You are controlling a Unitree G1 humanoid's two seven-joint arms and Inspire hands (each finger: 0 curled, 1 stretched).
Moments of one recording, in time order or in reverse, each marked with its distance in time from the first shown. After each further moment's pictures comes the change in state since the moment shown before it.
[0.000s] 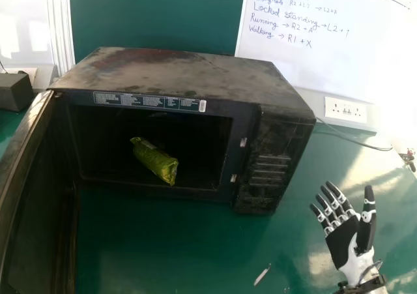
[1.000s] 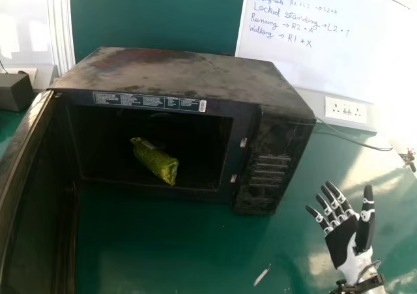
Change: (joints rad) left arm -0.050 -0.003 0.032 0.009 0.238 -0.206 0.038; right arm -0.018 0.009 0.008 0.022 -0.004 -0.003 -0.022
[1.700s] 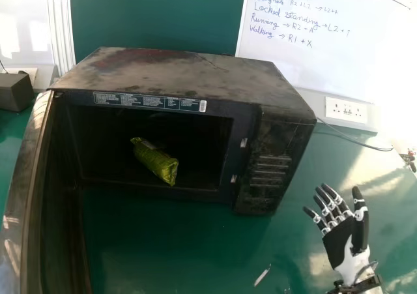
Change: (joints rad) left arm -0.073 -0.059 0.029 -0.006 0.343 -0.193 0.220; right arm -0.001 0.015 0.013 0.001 -0.011 -0.009 -0.004
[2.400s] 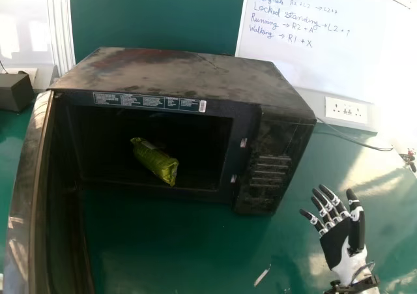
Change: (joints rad) left arm 0.019 -0.002 0.045 -0.018 0.159 -0.072 0.117; right arm -0.001 0.012 0.014 0.000 -0.003 0.000 -0.016
